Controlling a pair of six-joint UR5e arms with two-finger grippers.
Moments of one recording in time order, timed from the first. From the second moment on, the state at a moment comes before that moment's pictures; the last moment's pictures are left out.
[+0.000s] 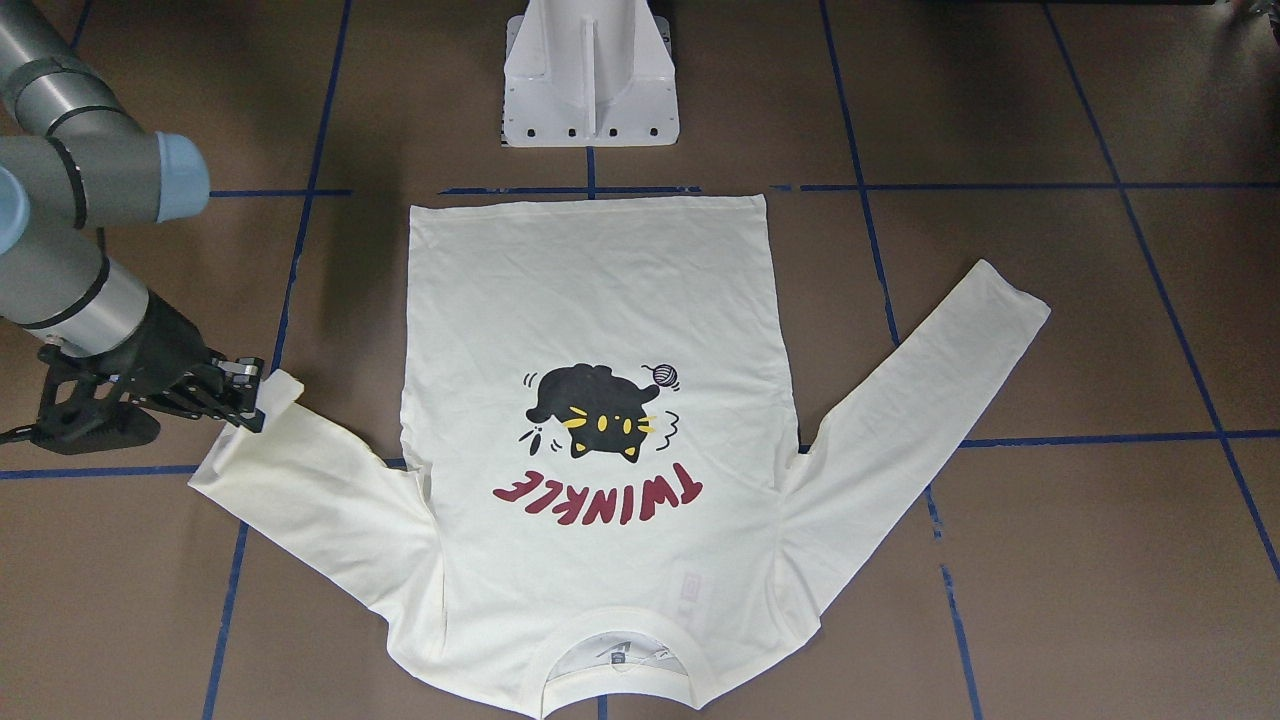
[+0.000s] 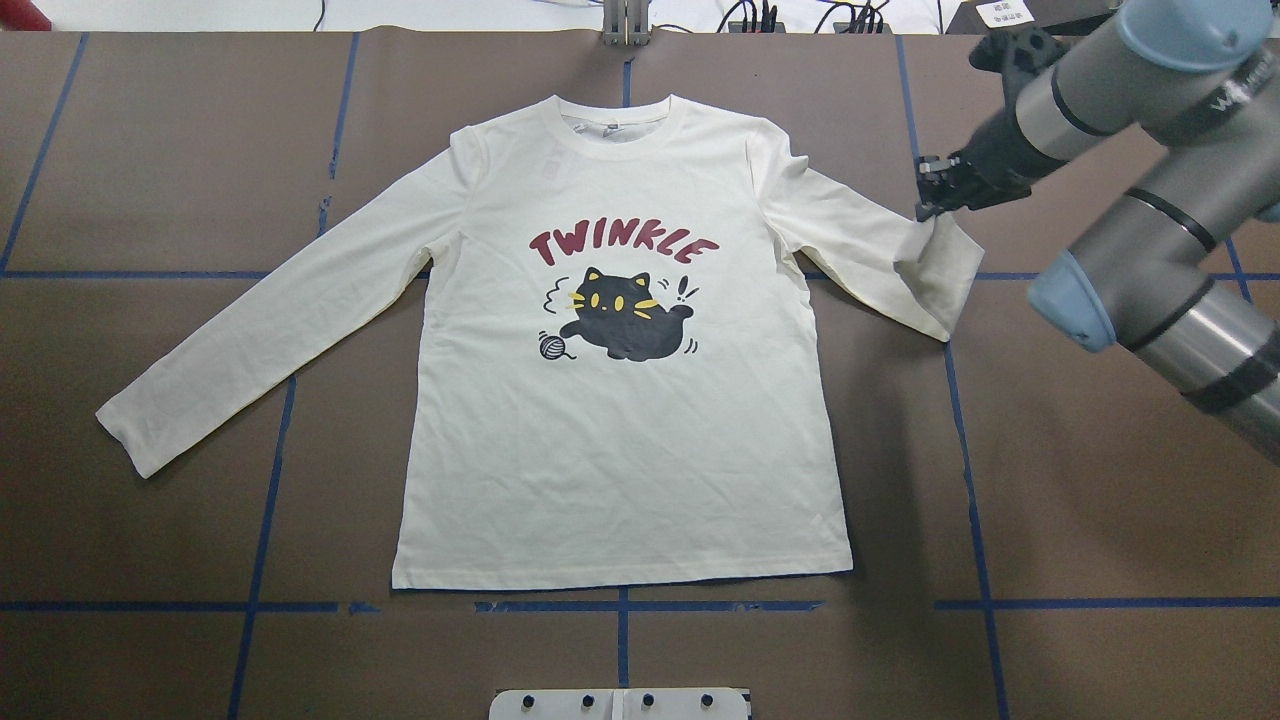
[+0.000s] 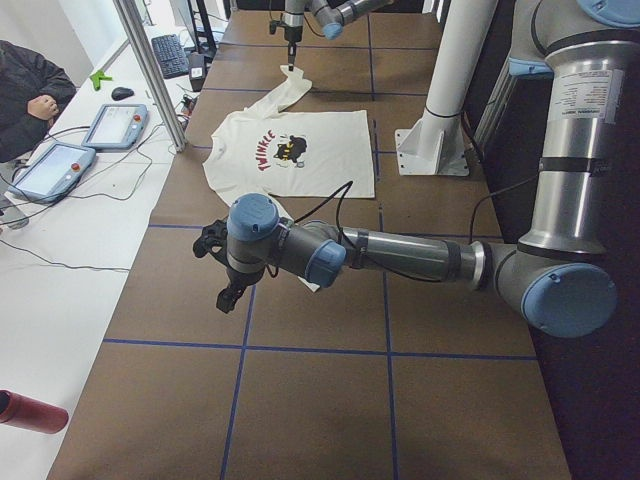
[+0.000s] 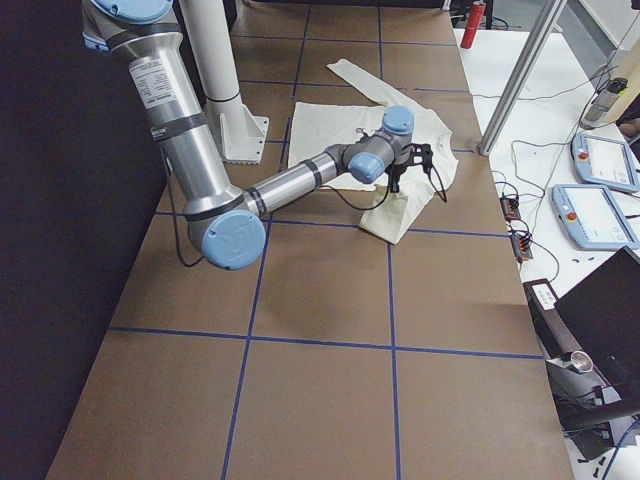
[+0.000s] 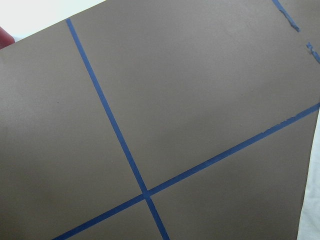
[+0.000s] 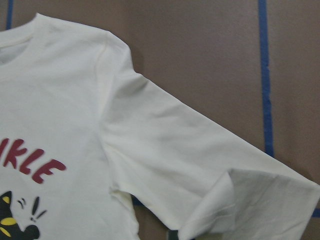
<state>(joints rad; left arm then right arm) -1.55 -1.62 -1.64 -1.87 -2.38 0.16 0.99 -1.08 1.59 -1.27 2.23 0.95</state>
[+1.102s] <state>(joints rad) -1.55 -1.61 -1.62 -1.87 -2.39 0.17 0.68 -0.36 0.88 -1.02 1.92 1.01</state>
